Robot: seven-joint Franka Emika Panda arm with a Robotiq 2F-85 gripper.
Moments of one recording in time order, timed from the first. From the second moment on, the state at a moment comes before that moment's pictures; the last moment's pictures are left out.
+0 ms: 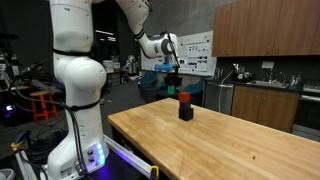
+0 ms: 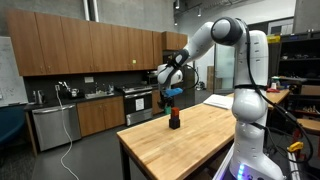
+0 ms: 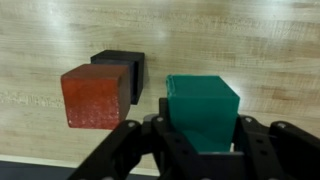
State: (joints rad) arm -0.06 0.05 -0.05 -2.26 -0.10 2.35 0.11
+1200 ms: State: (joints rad) arm 0.02 0.27 0.04 -2.27 -0.10 2.46 0.05
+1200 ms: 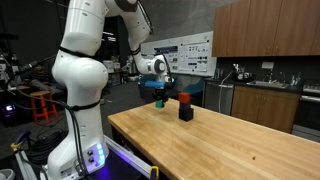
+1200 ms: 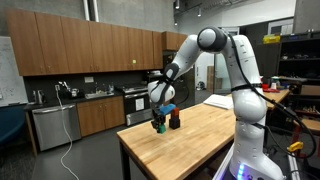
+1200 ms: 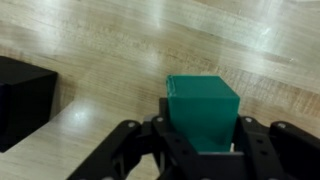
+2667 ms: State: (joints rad) arm -0.01 0.31 -0.02 -2.11 -0.10 2.42 -0.05
